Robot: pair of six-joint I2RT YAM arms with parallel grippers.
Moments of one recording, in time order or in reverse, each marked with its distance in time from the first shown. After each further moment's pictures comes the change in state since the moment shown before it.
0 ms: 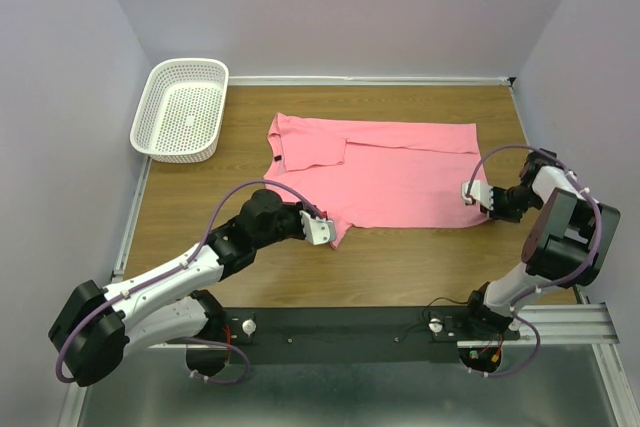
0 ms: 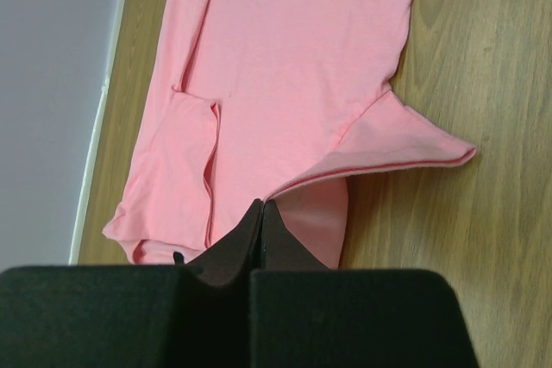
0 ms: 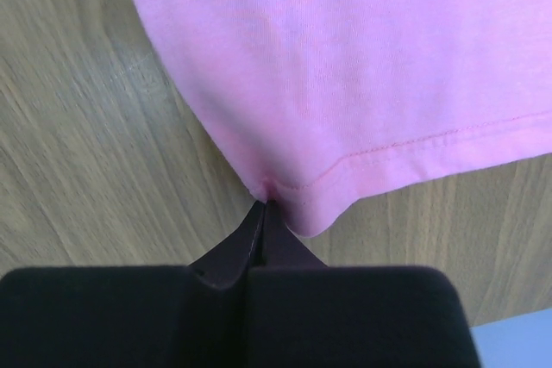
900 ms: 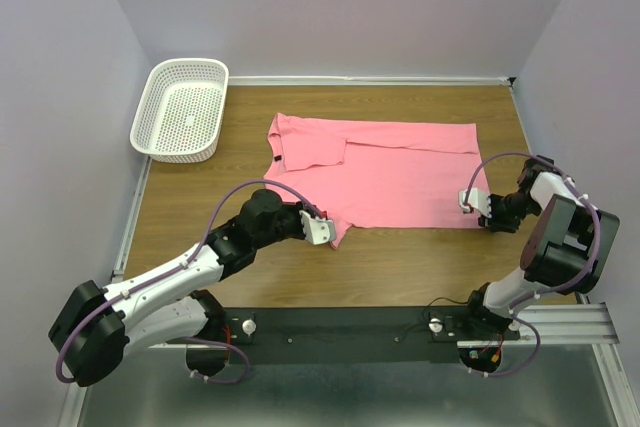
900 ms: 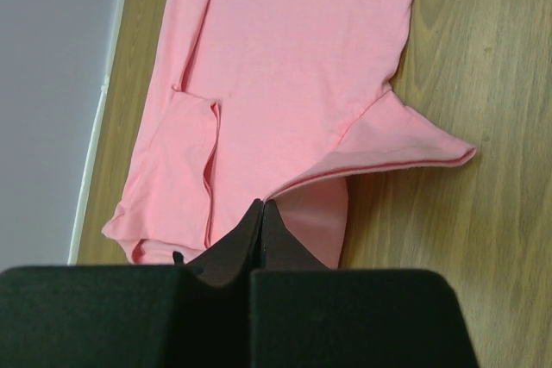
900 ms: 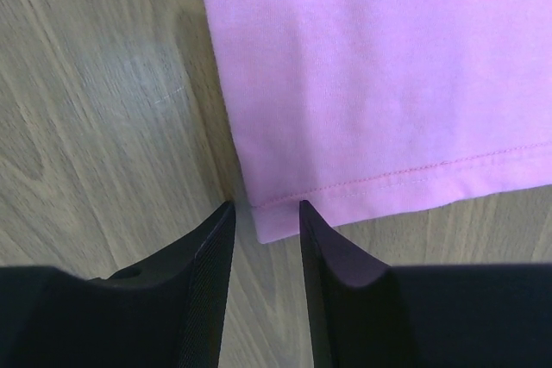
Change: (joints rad) left arm 0.002 0.000 0.000 0.000 0.000 -0.003; right arm 0.000 -0.045 -0.064 -0.016 0.007 -0.031
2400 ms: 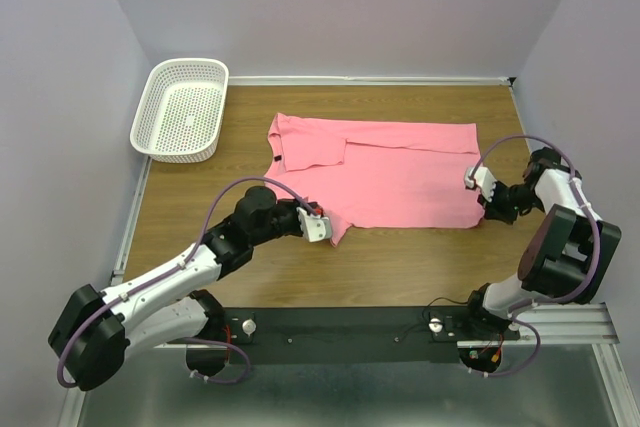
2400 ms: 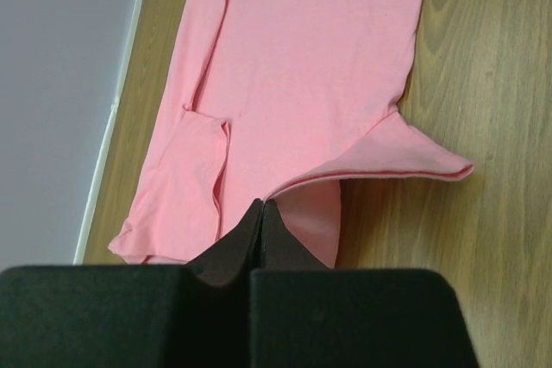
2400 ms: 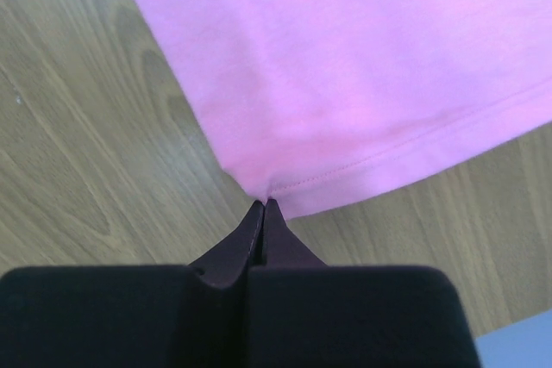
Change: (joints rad) left arm 0.037 -0.016 0.000 0.034 0.079 -0.005; right arm 0.003 -0.070 0.053 -0.067 -0.151 0.317
